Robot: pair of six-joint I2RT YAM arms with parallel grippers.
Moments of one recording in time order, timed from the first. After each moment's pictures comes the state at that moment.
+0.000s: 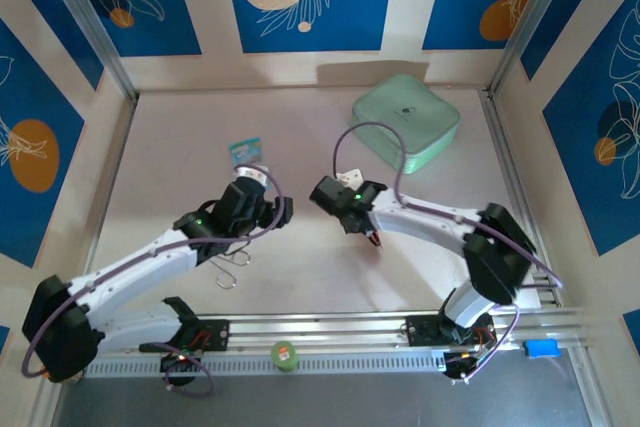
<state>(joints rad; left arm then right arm) -0.75 1.05 0.73 -0.37 -0.27 -0.52 0.92 1.63 1.13 -0.92 0.63 0.58</state>
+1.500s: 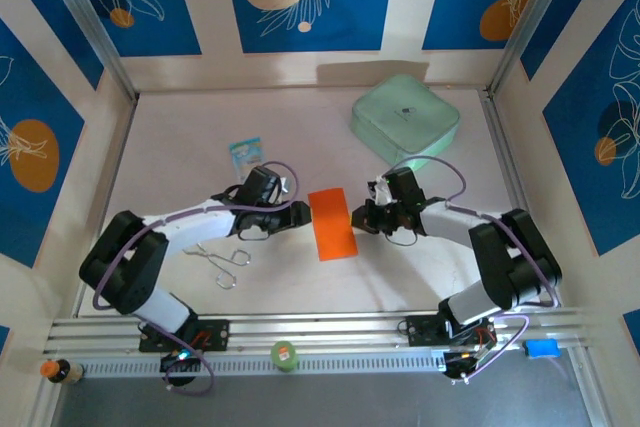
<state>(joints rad) -0.62 1.54 0.78 -0.16 0.38 -0.77 0.40 1.51 0.61 -0.08 -0.62 0.67</state>
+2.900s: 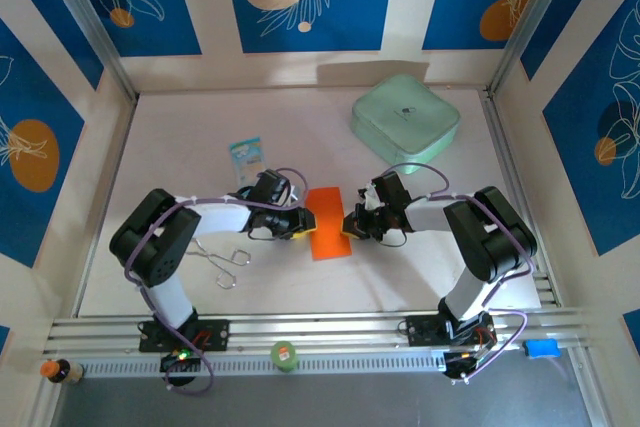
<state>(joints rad) -0.62 1.74 0.81 -0.06 0.51 -0.86 0.45 1.68 0.65 -0.01 -0.64 0.75</state>
